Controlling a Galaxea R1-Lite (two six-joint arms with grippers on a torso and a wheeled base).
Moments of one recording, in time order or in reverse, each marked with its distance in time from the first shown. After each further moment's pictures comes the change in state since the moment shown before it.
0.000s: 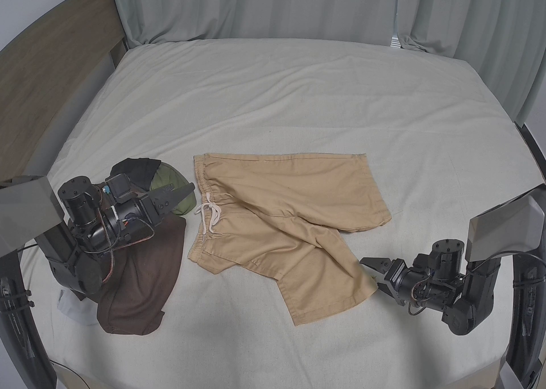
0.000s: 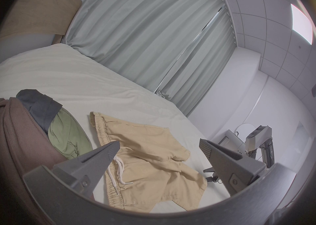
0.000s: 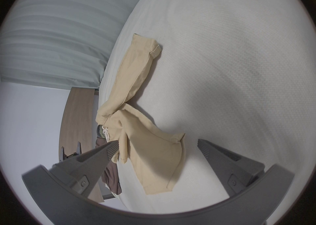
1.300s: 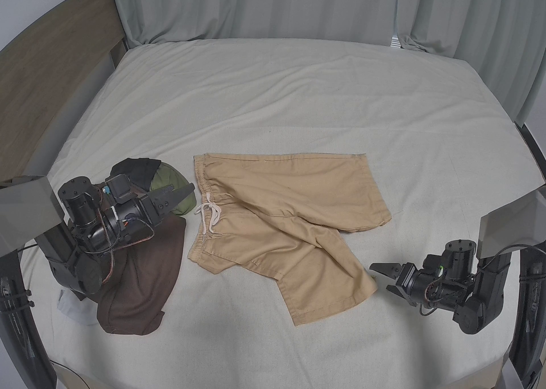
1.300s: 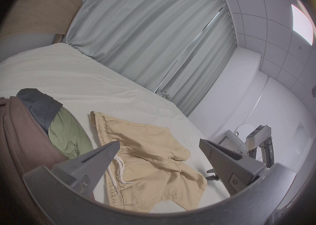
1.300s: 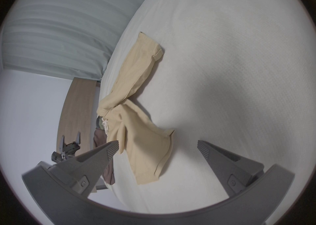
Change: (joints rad) left arm 0.000 0.001 0.001 0.000 0.000 -0.002; right arm -0.071 -0.028 0.070 -0.006 0.084 -0.132
